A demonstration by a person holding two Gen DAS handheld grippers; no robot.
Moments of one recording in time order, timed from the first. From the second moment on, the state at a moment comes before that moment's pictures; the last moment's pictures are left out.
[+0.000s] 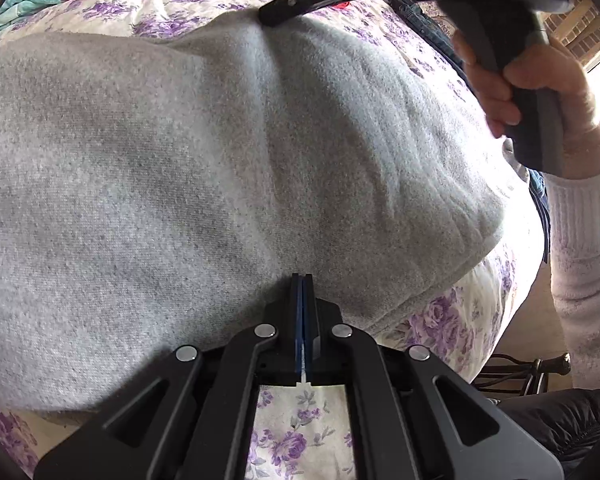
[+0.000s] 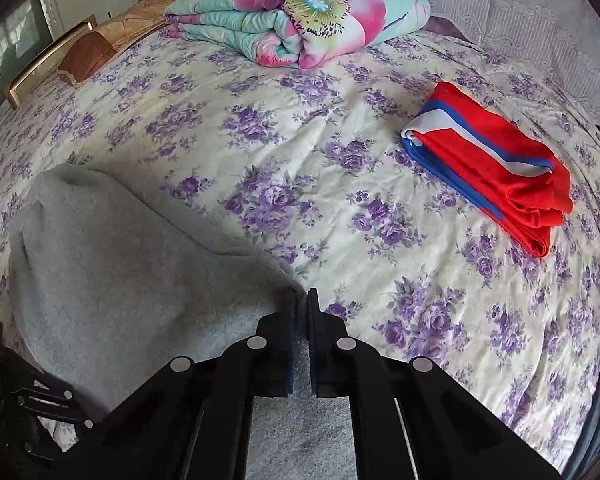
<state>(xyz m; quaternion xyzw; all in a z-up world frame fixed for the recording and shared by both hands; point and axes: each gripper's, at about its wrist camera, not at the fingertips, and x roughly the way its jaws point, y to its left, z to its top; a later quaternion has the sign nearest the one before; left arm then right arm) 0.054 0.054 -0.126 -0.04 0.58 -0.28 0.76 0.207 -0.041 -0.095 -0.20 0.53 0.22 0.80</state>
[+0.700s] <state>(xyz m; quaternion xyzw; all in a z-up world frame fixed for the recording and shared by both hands) 0.127 0.053 -0.060 -0.05 0.56 -0.26 0.79 0.111 -0.124 -0.043 -0.05 0.50 0.22 0.84</state>
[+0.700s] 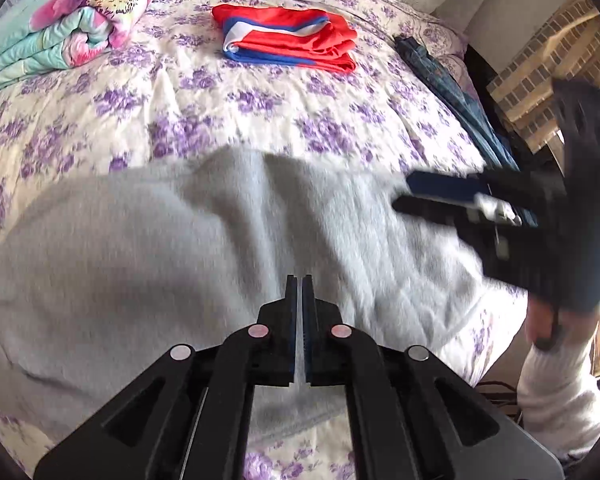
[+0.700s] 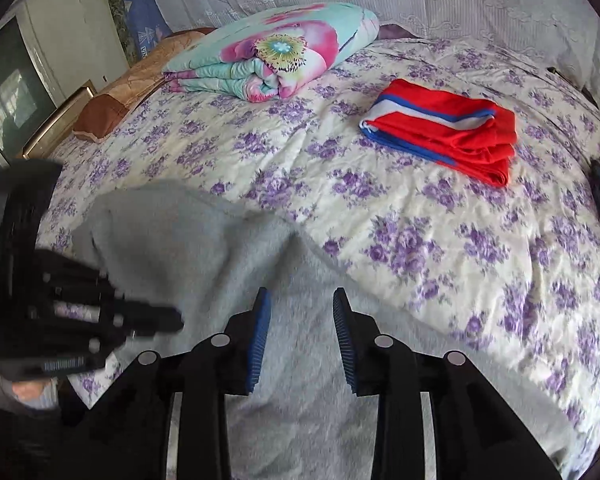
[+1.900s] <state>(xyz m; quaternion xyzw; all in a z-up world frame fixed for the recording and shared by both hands) 0.108 -0.017 -0.077 -0.03 0.54 -0.35 0.76 -0.062 -0.350 -0.065 0.30 0.41 -0.03 0.86</state>
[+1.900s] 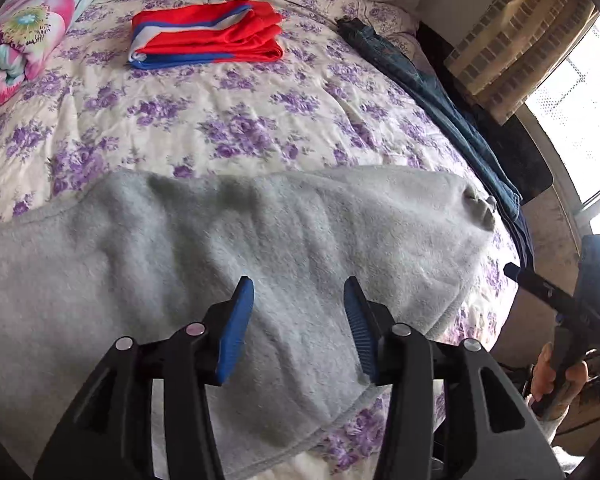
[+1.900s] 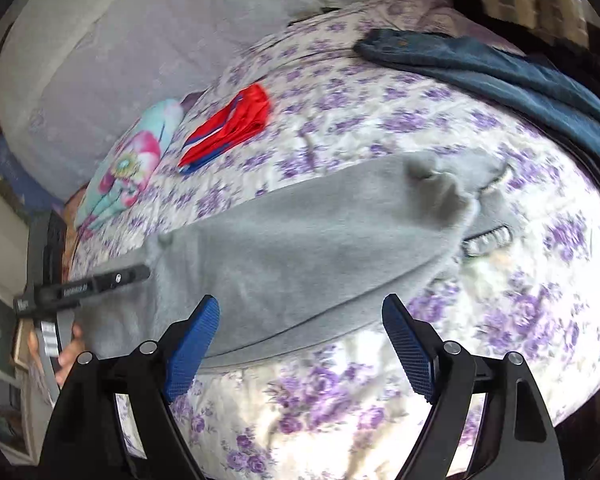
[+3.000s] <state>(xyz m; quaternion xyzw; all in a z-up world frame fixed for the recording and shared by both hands) 0.074 -0.095 -0.057 0.01 0.56 -0.35 0.75 -0.003 -0.412 -0.138 0.31 0.42 -0.03 0.85</state>
